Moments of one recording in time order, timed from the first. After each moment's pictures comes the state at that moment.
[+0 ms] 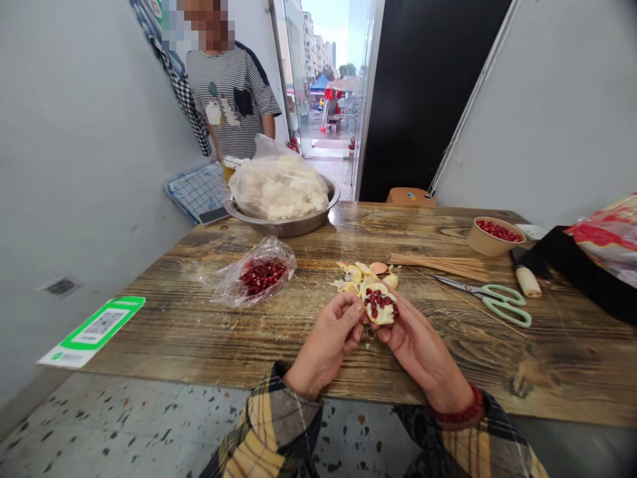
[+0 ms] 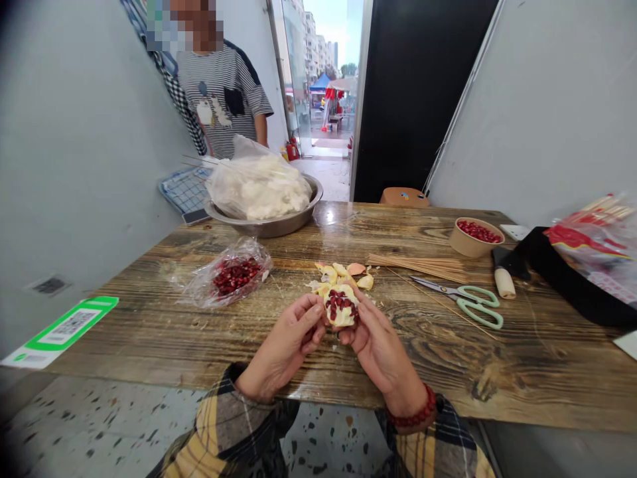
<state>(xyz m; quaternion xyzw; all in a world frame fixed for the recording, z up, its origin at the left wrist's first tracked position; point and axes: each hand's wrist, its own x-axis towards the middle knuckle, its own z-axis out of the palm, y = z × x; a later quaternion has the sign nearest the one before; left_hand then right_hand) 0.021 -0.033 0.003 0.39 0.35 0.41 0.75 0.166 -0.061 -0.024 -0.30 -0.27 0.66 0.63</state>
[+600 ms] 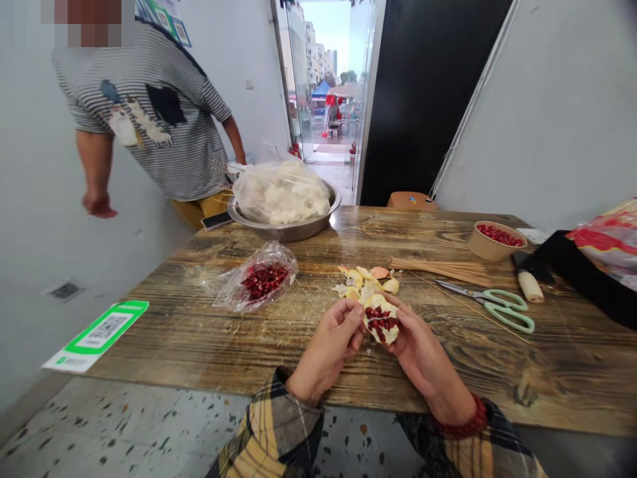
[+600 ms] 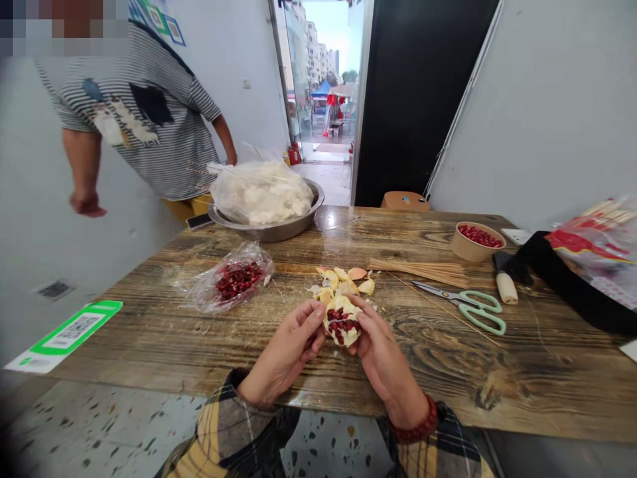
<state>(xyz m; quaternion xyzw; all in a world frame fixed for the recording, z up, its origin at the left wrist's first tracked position) 0.021 -0.032 0.001 0.41 0.38 0.40 0.72 0.166 -0.061 -0.030 -0.36 -0.27 0.64 0.62</state>
